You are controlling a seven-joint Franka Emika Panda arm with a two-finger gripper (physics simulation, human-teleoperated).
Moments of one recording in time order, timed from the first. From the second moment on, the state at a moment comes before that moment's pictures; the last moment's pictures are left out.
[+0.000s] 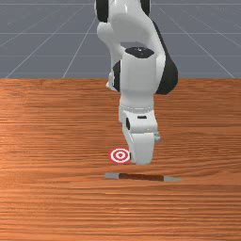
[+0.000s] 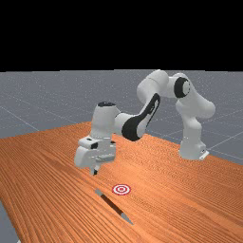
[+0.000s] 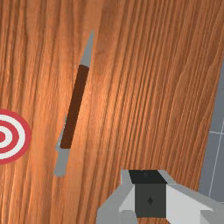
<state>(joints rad) 0.01 0.84 0.05 -1.27 -0.11 2.33 -0.84</state>
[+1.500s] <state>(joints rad) -0.02 0.84 0.09 -1.53 -0.07 2.54 -0.83</state>
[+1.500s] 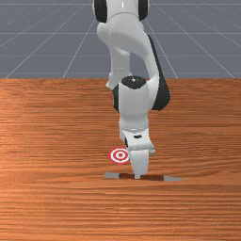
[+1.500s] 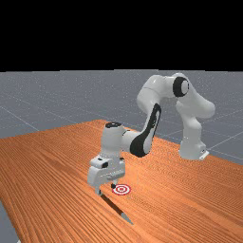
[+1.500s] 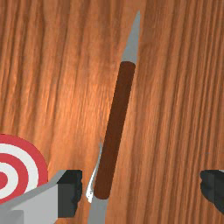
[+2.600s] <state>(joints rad) 0.05 0.96 0.09 -1.45 -0.10 2.57 -0.79</state>
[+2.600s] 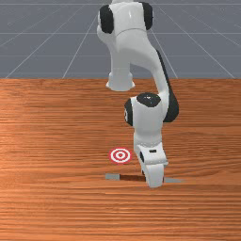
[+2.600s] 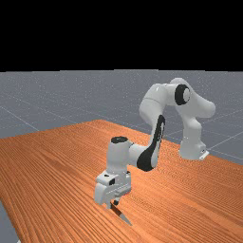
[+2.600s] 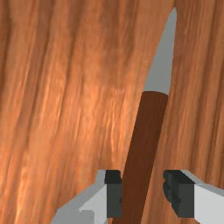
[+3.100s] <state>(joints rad) 0.05 1.02 0.08 -1.35 -0.09 2.53 -0.78</state>
